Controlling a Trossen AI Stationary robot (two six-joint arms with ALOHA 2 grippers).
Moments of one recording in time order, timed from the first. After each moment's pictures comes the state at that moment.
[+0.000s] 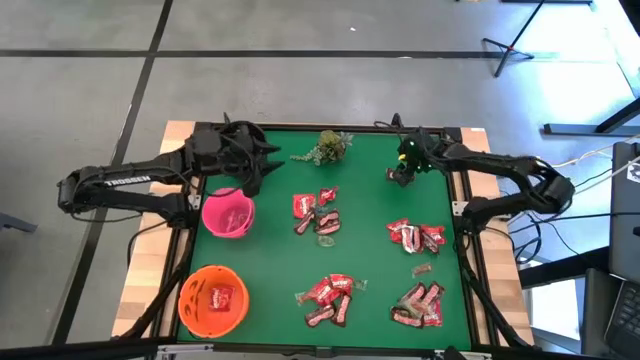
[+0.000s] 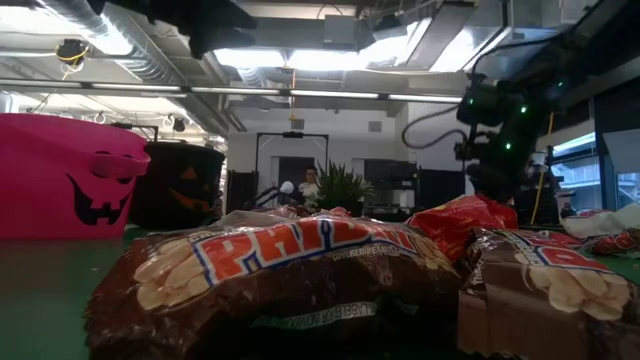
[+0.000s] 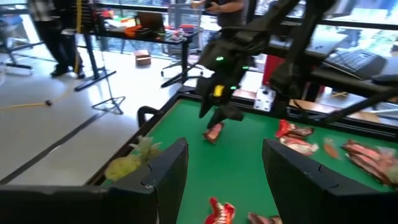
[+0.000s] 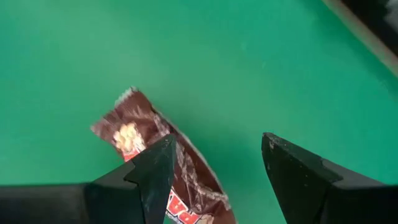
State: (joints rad) left arm 0.27 0.89 0.74 -0.02 -0.04 -0.07; right arm -0.77 1.32 0.59 -0.34 0.05 -0.06
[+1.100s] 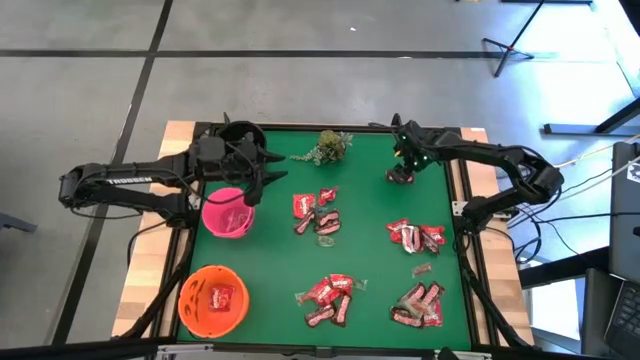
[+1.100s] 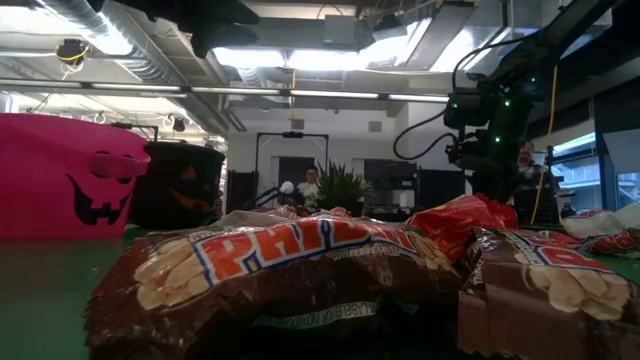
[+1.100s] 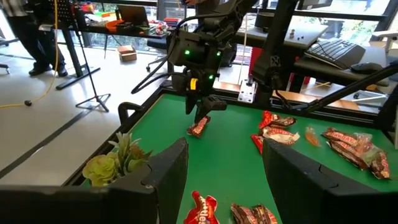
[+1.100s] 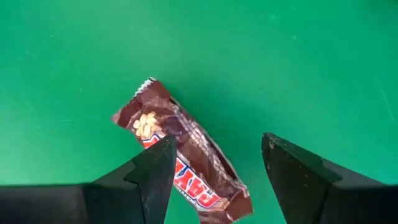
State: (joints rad) left arm 0.20 0.91 0.74 -0.03 -0.05 -0.07; right arm -0.74 1.42 0.74 -0.57 -0.02 0.00
